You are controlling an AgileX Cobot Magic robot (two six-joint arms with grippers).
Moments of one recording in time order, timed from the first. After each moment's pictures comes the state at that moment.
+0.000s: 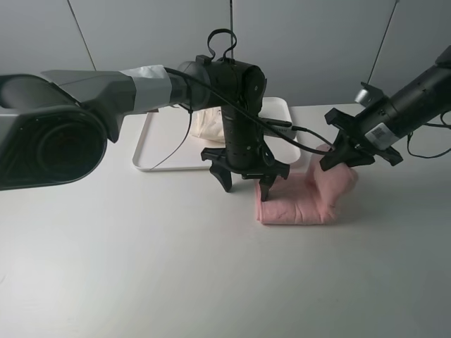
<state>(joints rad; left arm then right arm) -0.75 2.56 -2.15 -0.07 1.21 -0.31 -0.03 1.90 -1.04 0.80 0.94 -0.52</state>
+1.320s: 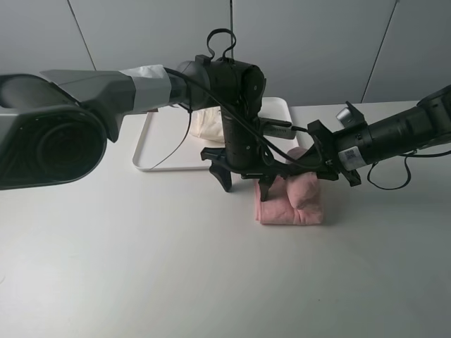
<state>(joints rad) -0.75 2.56 -2.15 -0.07 1.21 -0.30 0.00 2.00 -0.89 1.35 0.91 -0.99</state>
